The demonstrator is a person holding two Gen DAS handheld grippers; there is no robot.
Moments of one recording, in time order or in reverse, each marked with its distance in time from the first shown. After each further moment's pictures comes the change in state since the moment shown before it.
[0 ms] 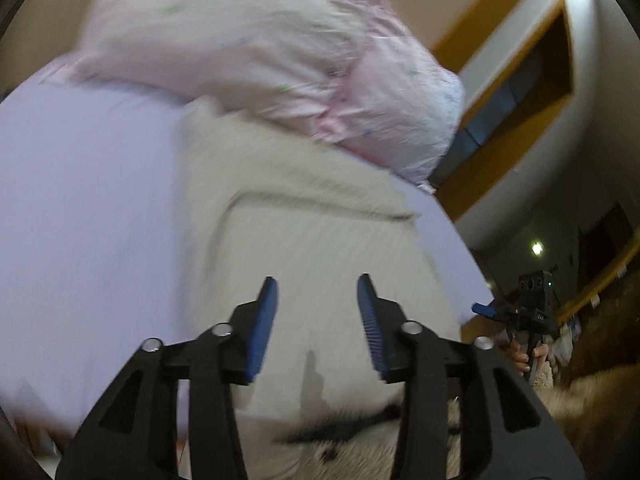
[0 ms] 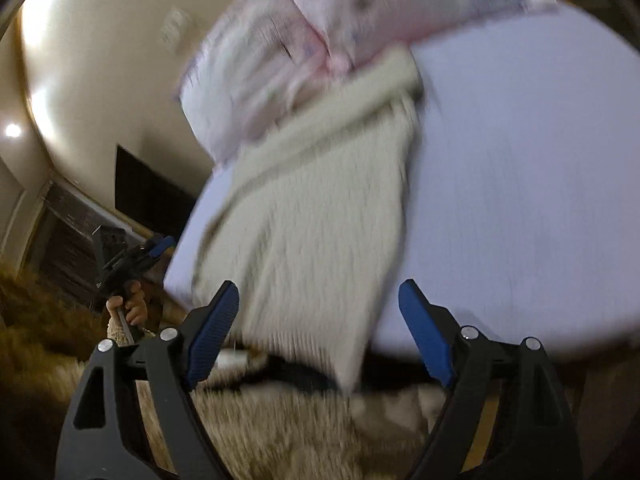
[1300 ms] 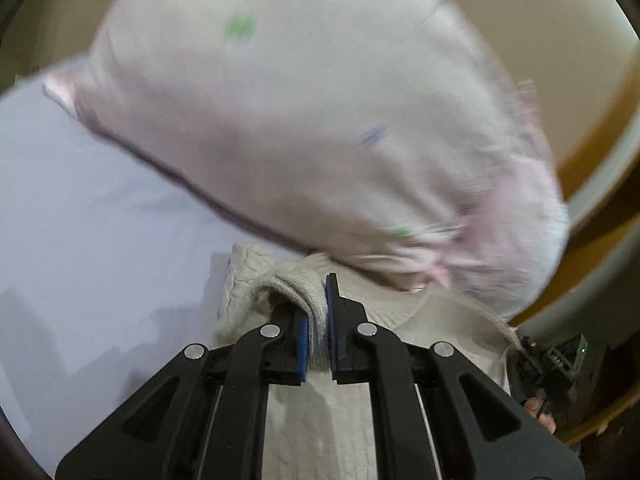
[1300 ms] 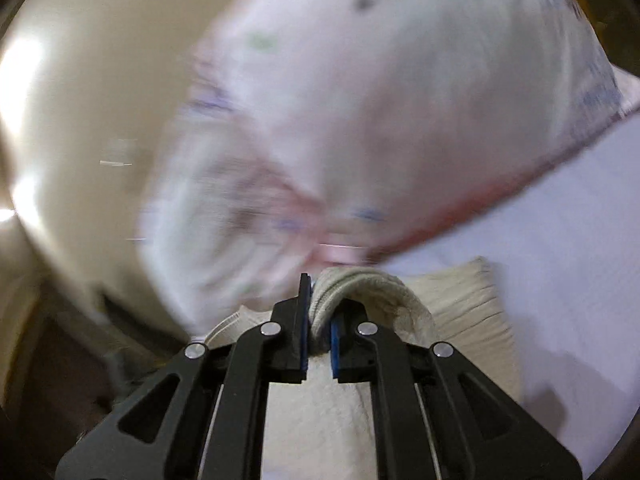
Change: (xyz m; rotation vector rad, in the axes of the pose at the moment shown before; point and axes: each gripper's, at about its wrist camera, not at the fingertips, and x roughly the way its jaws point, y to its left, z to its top) left arm 0.156 0.088 0.195 -0.278 -0.174 0.169; right arm 0.127 -0.012 0.257 0.111 -0.387 -0.065
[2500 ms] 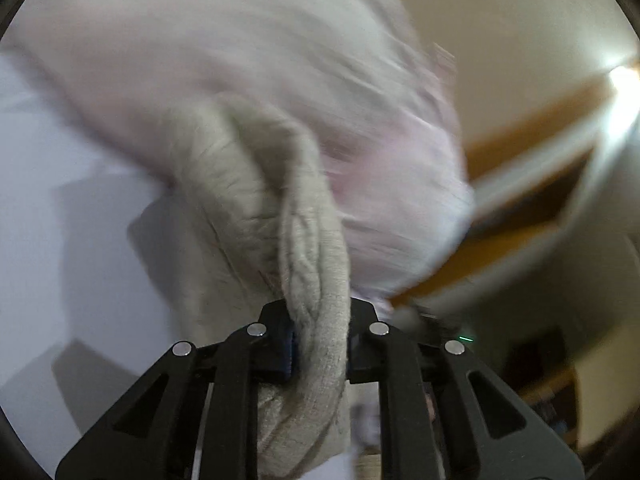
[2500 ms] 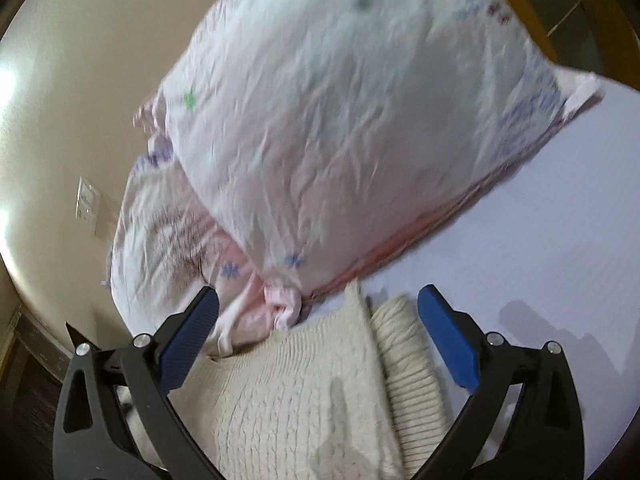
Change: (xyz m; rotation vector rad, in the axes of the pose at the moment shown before) left arm 0.011 -0.112 -0.040 -0.050 0.140 -0.489; right arm -0.044 -0.040 0.009 0.061 -0.190 -0.028
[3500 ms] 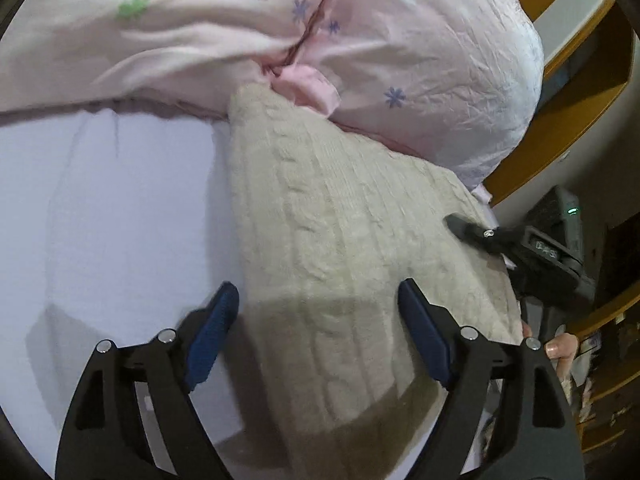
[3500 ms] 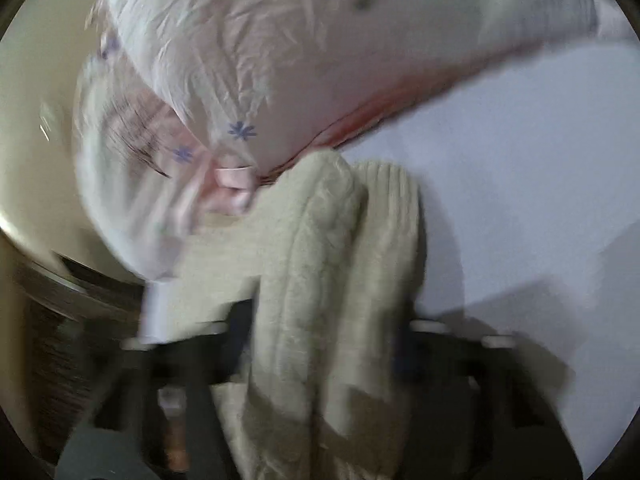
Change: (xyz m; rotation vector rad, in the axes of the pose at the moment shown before) left arm 0.141 -0.004 -0.068 0.286 0.243 0.407; right arm 0.063 -0.031 -0.030 0.059 0.495 0.026
